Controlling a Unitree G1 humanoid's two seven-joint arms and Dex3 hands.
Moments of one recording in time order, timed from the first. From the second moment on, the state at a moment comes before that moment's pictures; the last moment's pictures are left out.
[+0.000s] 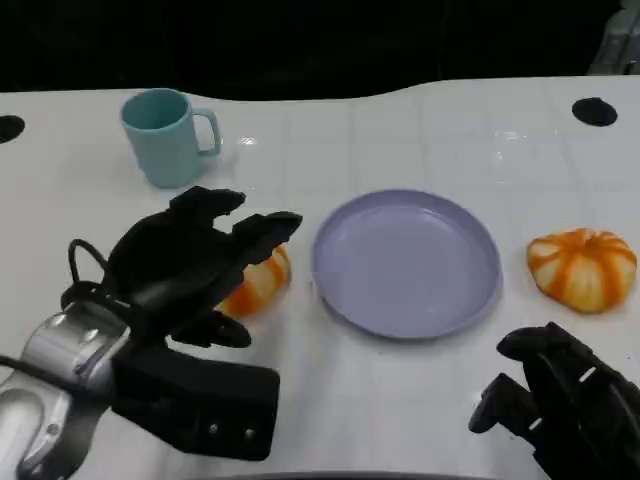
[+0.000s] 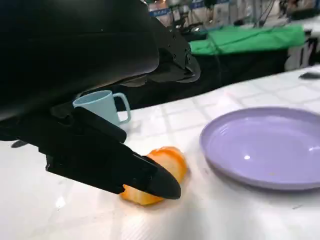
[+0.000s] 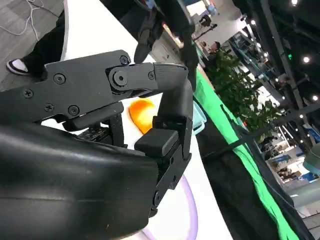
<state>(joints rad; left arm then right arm) -0.29 0.37 -0.26 0.01 0.94 -0.18 -0.22 0.29 0.03 -0.09 -0.24 0.63 0.29 0.40</state>
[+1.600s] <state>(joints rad) -0.92 0.08 -0.58 1.28 0.77 -0.08 -0.01 0.31 0.03 -0.09 -0.27 0.62 0.29 0.41</state>
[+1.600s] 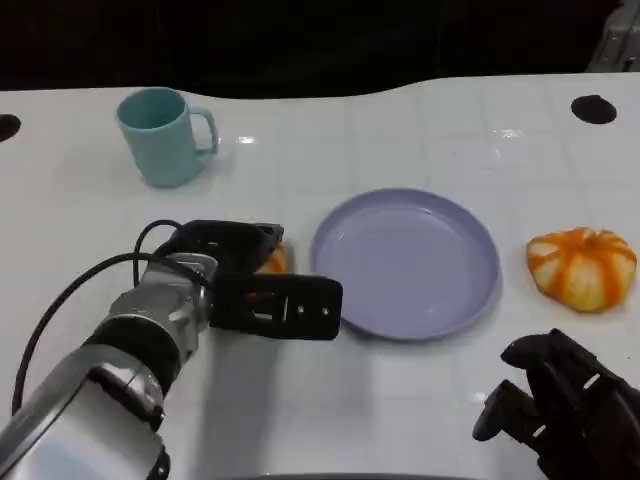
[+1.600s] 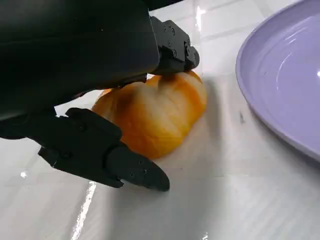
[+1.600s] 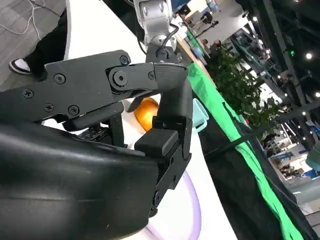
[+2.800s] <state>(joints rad) -0.88 0.11 -0.59 1.34 0.77 -0.20 0.46 0.33 0.03 -0.10 -0.28 0.63 0.29 0.41</state>
